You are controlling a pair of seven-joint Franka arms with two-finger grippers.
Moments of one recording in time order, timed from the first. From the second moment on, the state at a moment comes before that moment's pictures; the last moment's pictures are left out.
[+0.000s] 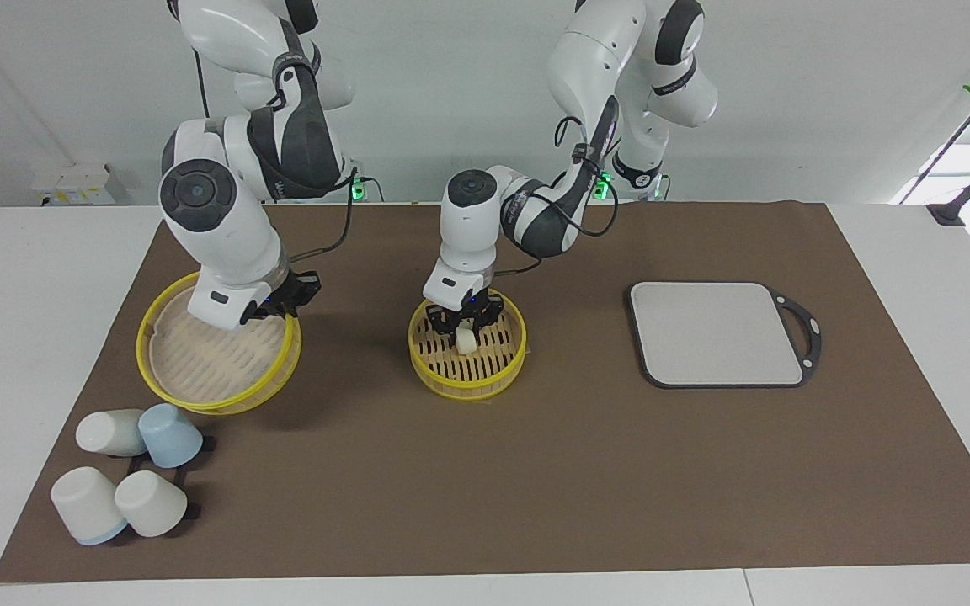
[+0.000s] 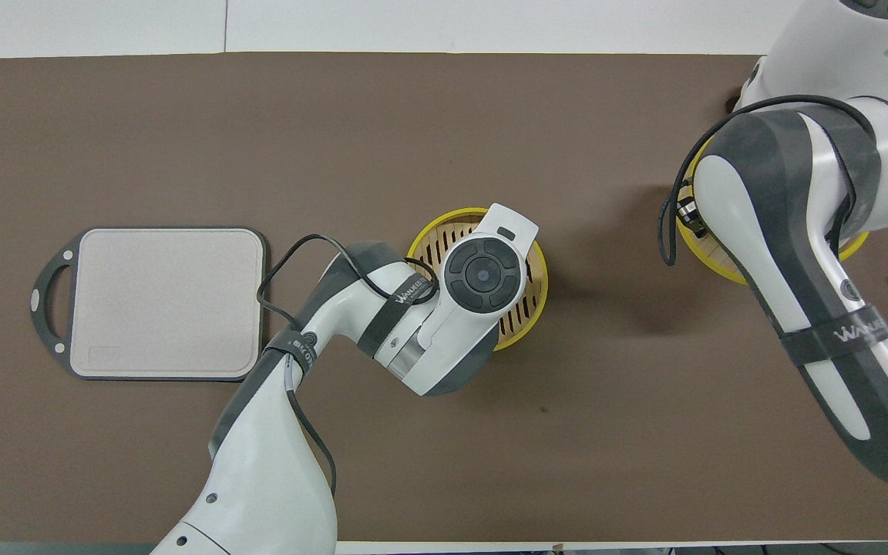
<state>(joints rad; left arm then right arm) -0.83 0.49 0.05 -1.66 0.00 2.29 -0.96 0.14 0.35 0.01 -1.42 -0.04 1.51 -0.21</state>
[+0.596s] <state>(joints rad) -0.58 0.19 0.06 -1.65 -0.01 1.86 -0.73 0.18 0.35 0.05 -1.42 0.02 1.61 -0.12</state>
